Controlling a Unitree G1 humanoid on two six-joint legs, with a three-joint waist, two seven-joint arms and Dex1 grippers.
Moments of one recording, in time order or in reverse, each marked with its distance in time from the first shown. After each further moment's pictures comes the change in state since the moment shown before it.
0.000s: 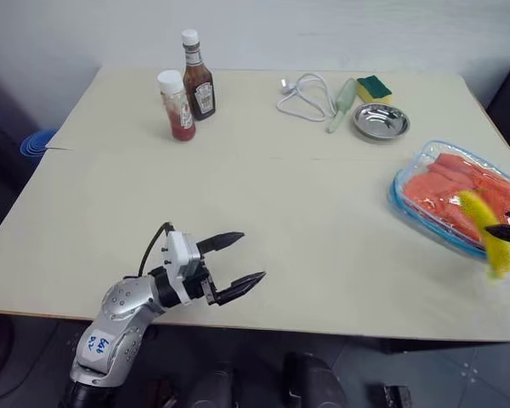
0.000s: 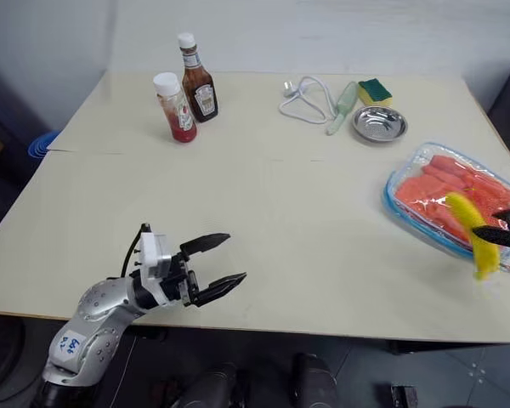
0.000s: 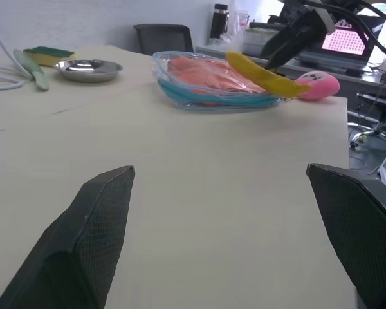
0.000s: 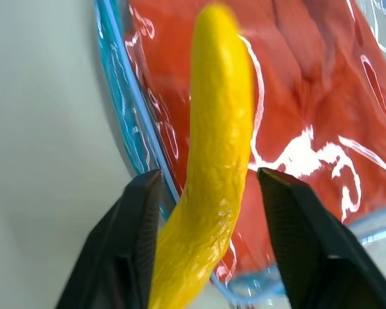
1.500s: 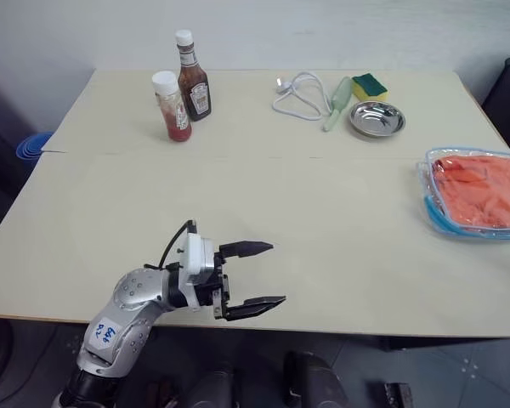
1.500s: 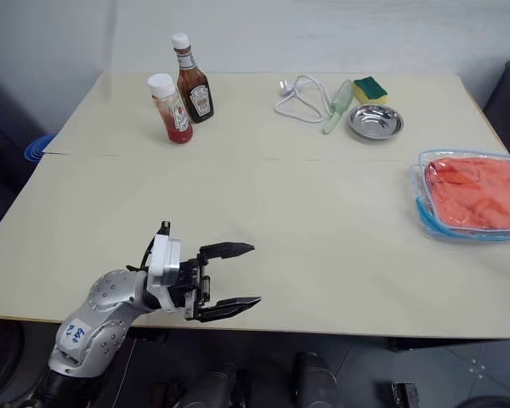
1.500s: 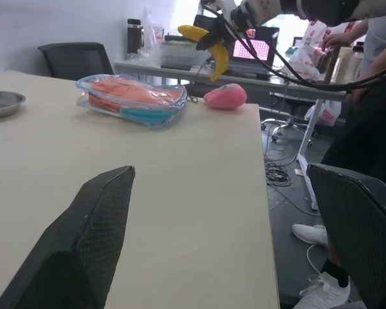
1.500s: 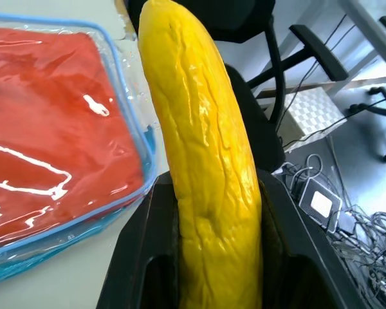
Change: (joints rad) left arm -0.067 0.029 -0.077 -0.046 -0.049 0.035 -0.124; right arm -0.590 -0.085 0.007 0.925 -0.114 -0.170 -0.486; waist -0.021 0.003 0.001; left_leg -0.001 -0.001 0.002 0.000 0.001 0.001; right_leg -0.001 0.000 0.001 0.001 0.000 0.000
